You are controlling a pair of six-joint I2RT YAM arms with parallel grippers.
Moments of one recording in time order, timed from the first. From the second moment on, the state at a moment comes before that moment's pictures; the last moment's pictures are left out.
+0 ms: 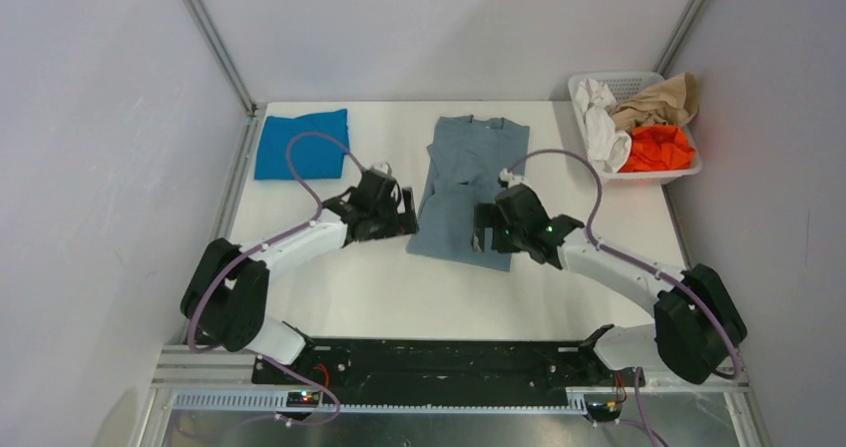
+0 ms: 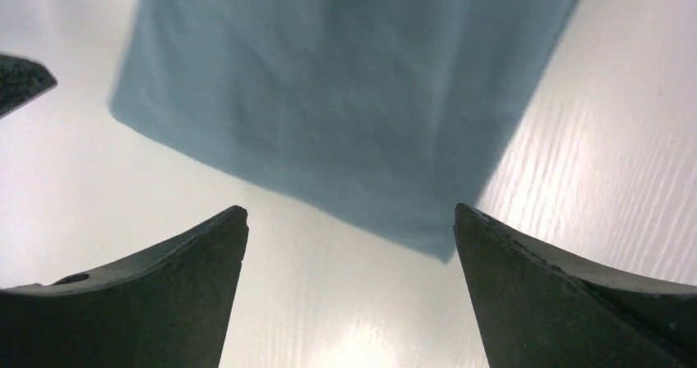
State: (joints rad) left arm -0.56 1.48 0.97 -0.35 -0.10 -0.63; right arm 0.65 1.35 0.87 -0.34 0.13 0.54
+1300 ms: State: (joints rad) left arm -0.62 1.66 0.81 -0.09 0.10 -0.76; right arm 0.56 1.23 0.48 -0.13 0.04 0.74
